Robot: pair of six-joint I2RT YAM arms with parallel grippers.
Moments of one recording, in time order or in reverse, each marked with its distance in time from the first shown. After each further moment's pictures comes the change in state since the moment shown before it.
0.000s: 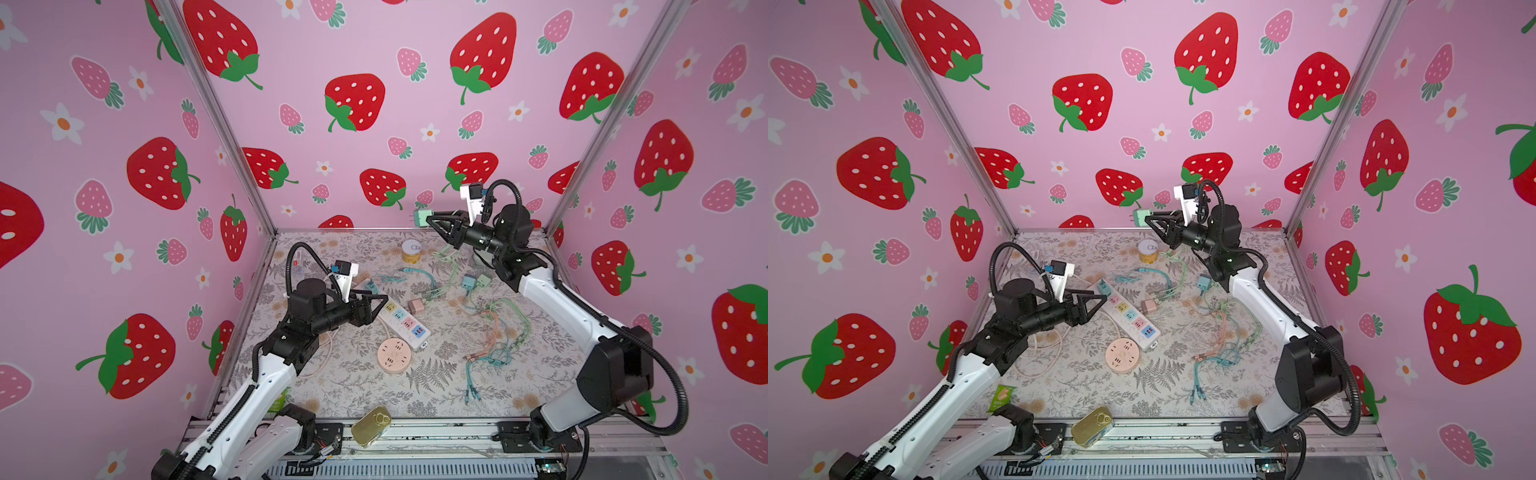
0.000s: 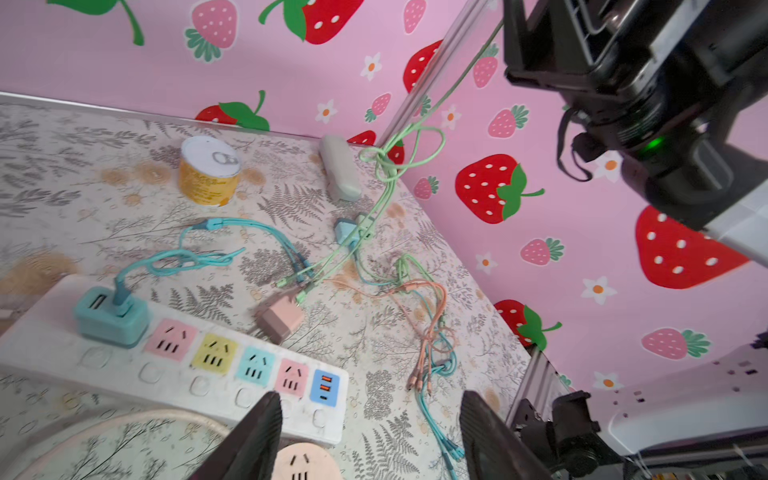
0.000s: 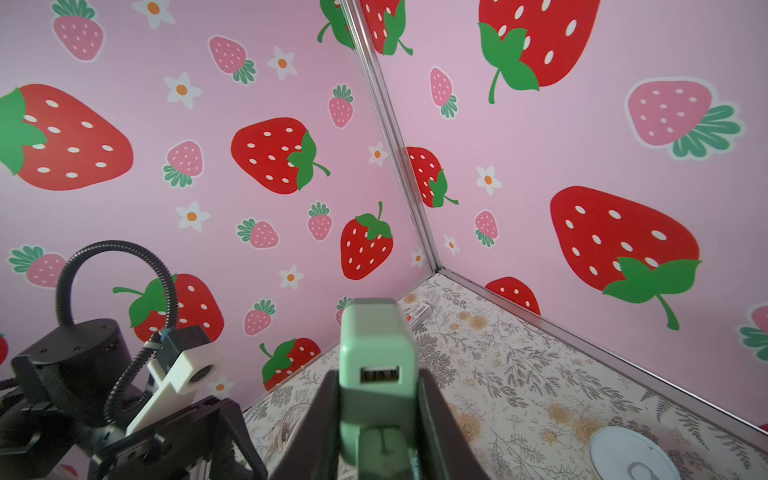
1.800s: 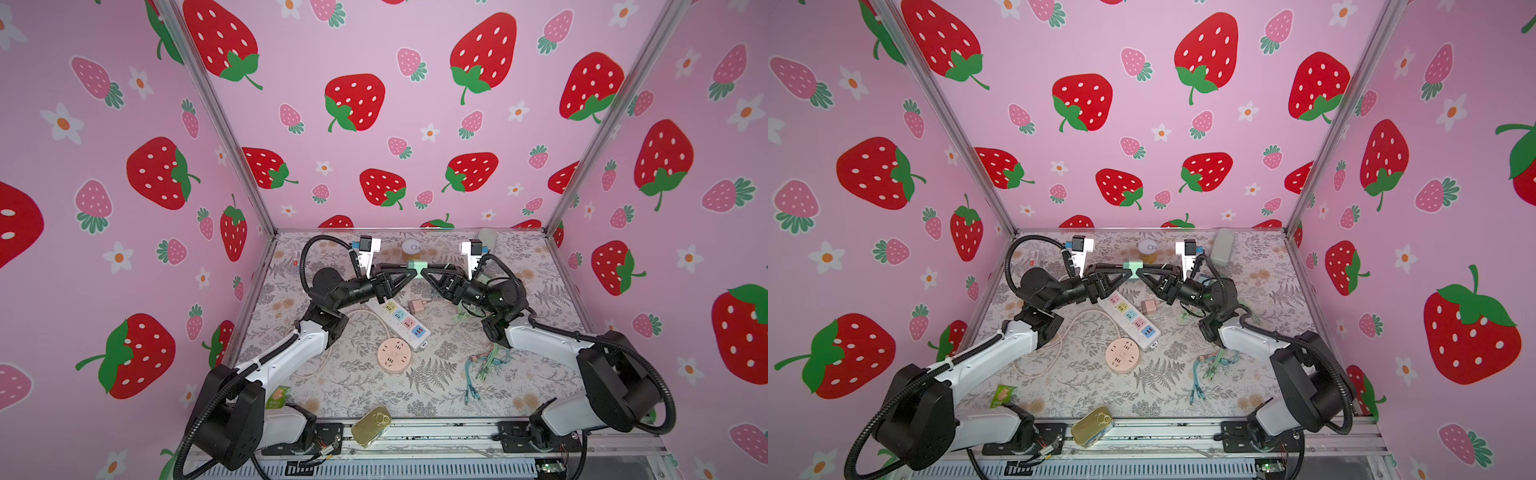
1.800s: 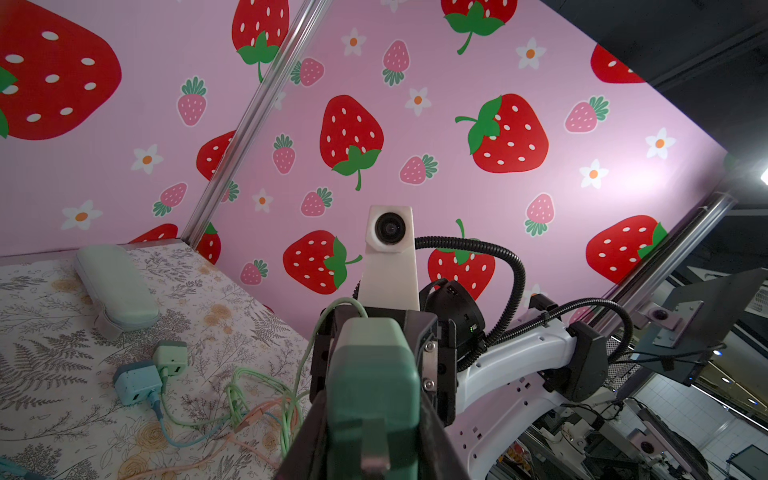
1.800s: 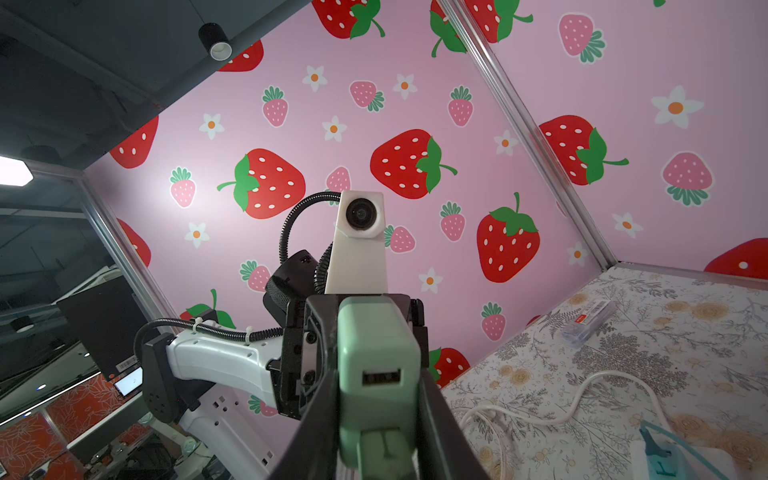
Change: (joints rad) left arm -0.105 0.385 0.027 1.027 0.346 -0.429; right arm 0.178 -0.113 -0.681 1.004 0.002 0.575
